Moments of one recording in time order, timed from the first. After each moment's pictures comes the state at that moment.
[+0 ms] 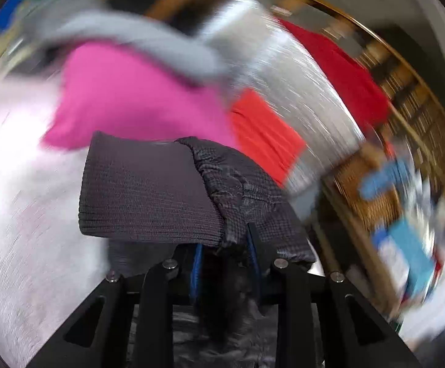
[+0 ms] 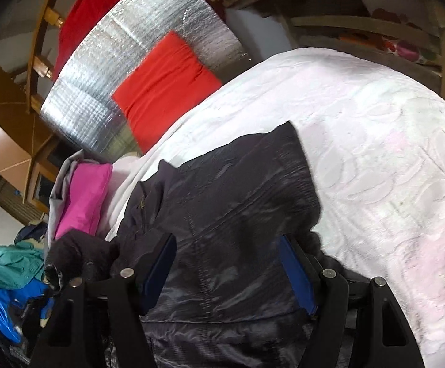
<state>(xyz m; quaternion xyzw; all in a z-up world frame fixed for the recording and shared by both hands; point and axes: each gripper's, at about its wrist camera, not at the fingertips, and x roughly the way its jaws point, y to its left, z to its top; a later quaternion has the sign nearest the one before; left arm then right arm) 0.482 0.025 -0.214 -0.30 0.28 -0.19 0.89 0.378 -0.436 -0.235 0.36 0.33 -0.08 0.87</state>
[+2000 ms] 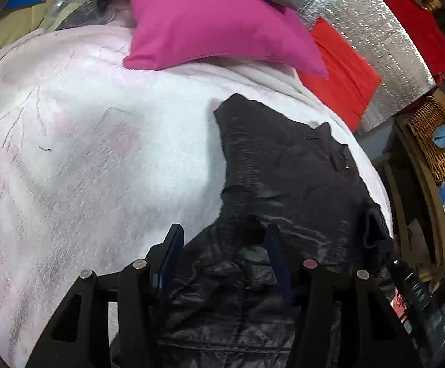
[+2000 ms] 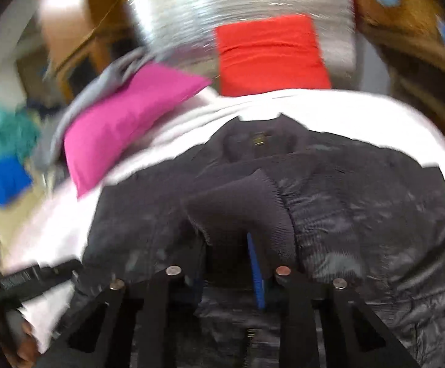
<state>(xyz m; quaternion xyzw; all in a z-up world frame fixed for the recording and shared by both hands) 0.450 0.078 -0.279 -0.25 0.49 -0.07 0.84 0.437 -0.251 -0.223 0.17 0.36 0.01 0.92</state>
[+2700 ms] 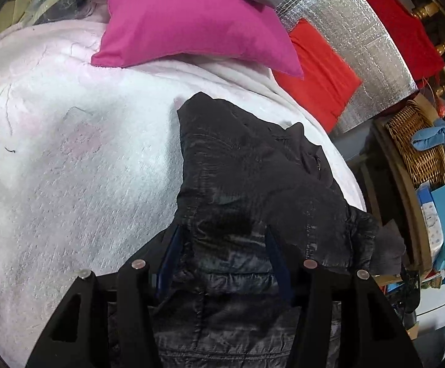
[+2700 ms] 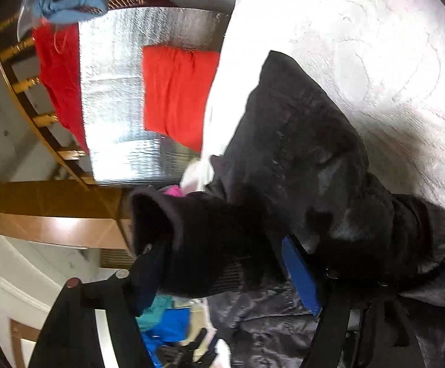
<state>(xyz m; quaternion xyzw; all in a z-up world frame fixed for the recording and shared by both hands) 0.462 0.063 -0.278 -0.28 0.48 -0.12 0.82 0.403 -0.461 -0.305 0.65 0.27 0.09 0.70</state>
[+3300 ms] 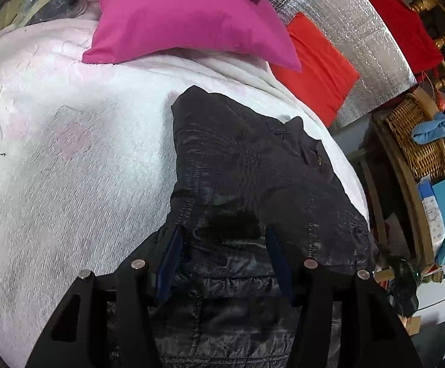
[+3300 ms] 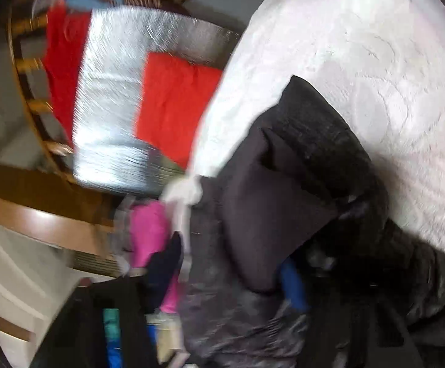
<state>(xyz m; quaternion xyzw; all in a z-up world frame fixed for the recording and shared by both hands) 0.468 0.054 -0.285 -0.27 0.48 -0.13 0.82 0.436 -0.446 -0.299 0.56 0.31 0.00 0.77</state>
